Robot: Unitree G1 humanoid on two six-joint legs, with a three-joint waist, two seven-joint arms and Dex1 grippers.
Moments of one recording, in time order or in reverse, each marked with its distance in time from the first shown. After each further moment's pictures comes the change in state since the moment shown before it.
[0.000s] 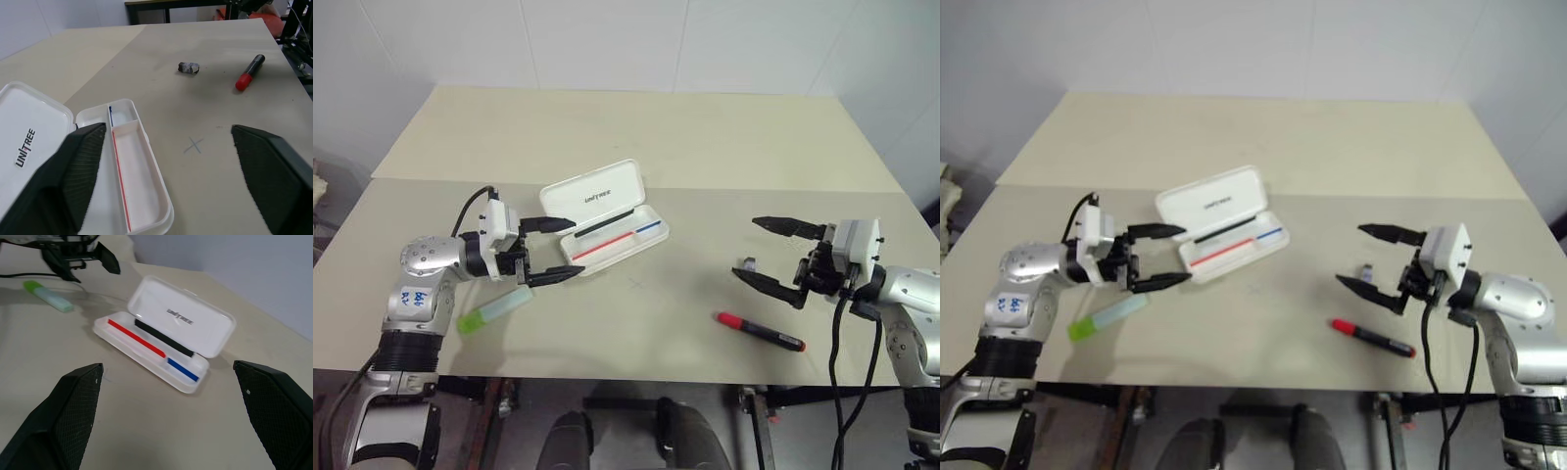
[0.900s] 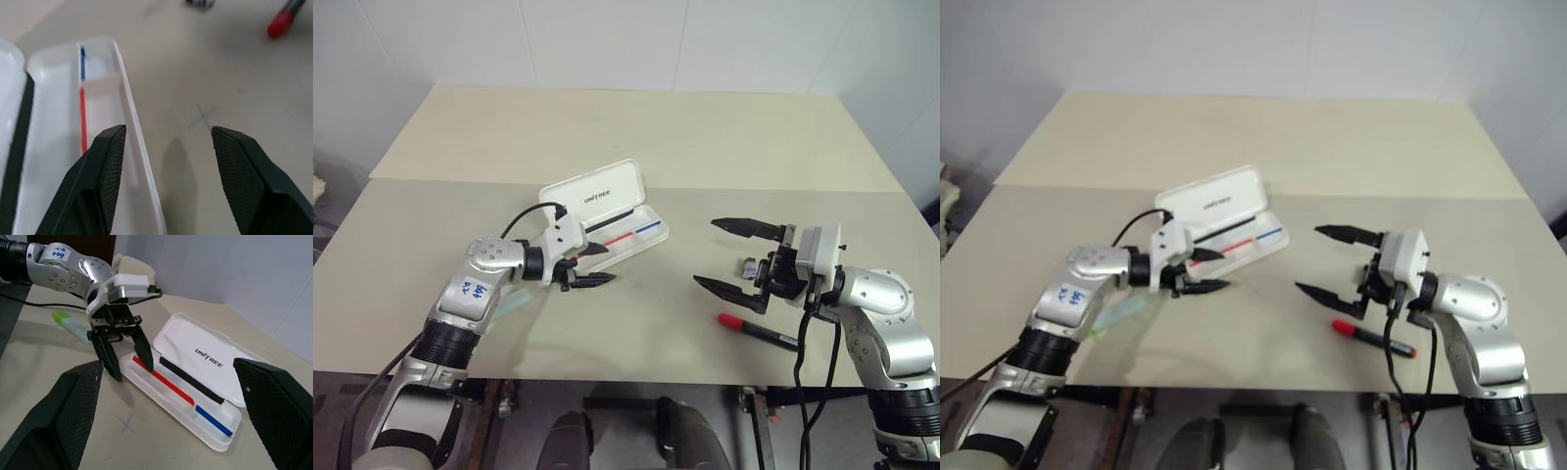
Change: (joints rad) left arm -0.063 -0.059 -0.246 -0.084 0.257 0.261 0.220; right arm -0.012 0.092 0.084 -0.146 -0.014 0.001 -0.067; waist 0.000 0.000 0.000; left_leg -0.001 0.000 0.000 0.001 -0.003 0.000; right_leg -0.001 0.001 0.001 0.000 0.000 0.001
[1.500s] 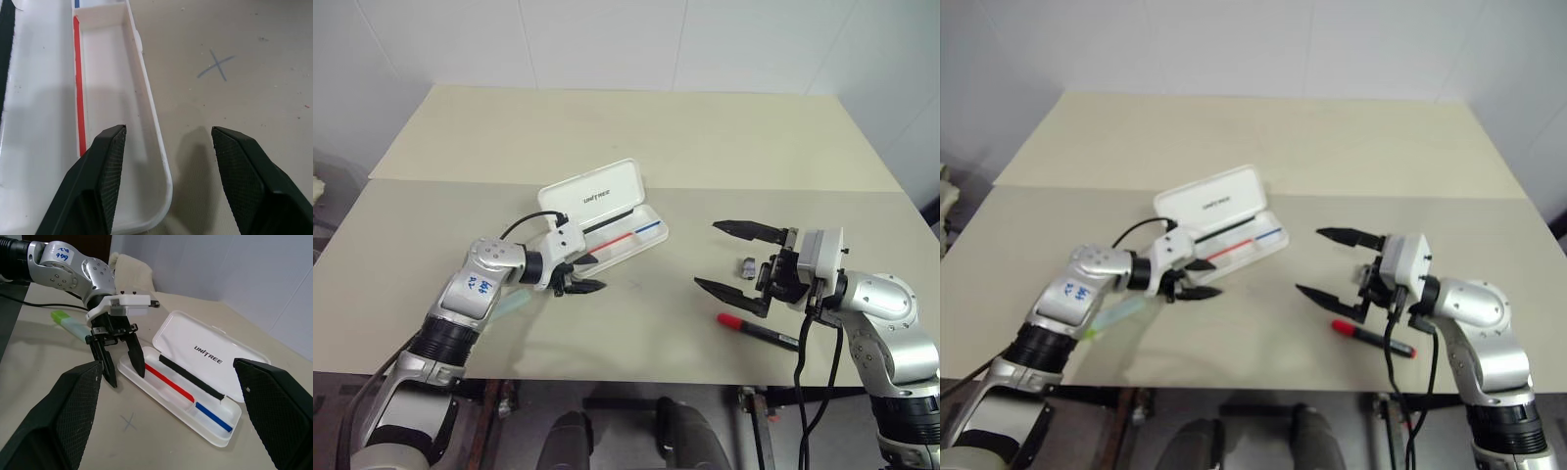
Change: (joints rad) left arm -0.031 0.028 -0.043 0.005 0.068 0.157 -0.012; right arm 0.031 -0.004 -0.013 -0.046 0.004 0.022 -0.020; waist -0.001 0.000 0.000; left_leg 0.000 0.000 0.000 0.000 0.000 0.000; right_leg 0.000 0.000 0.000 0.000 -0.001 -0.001
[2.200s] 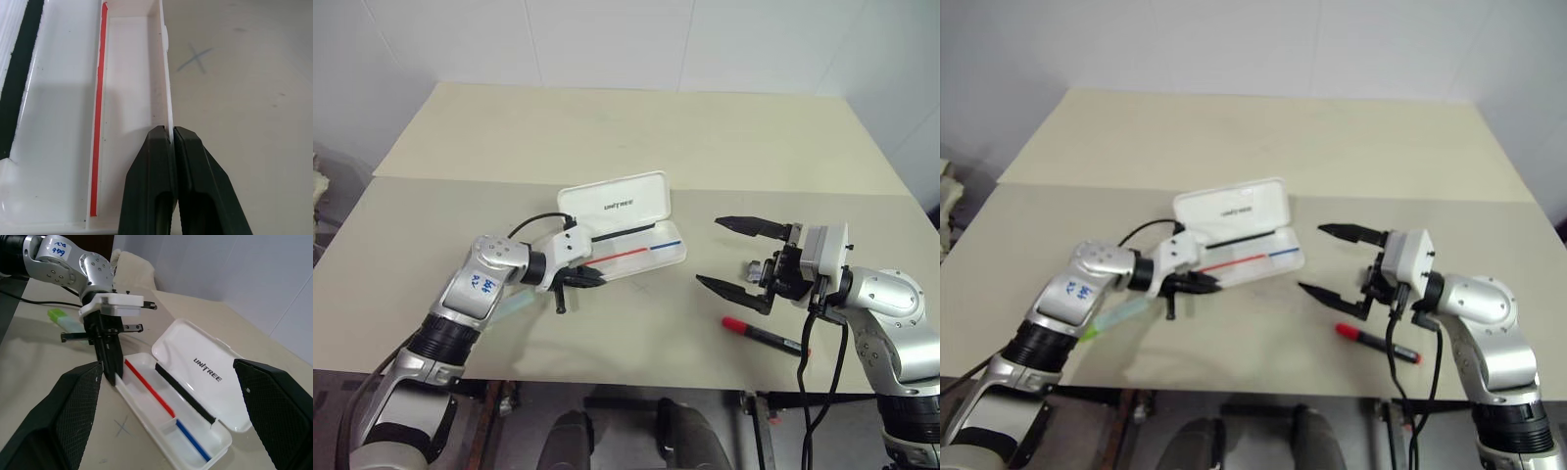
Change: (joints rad) left arm 0.016 0.017 -0.033 -0.090 0.012 -0.011 -0.114; right arm -0.010 -0.024 -0.007 -0.010 0.001 0.018 -0.008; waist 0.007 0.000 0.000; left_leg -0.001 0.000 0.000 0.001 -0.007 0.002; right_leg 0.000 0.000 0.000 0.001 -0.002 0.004
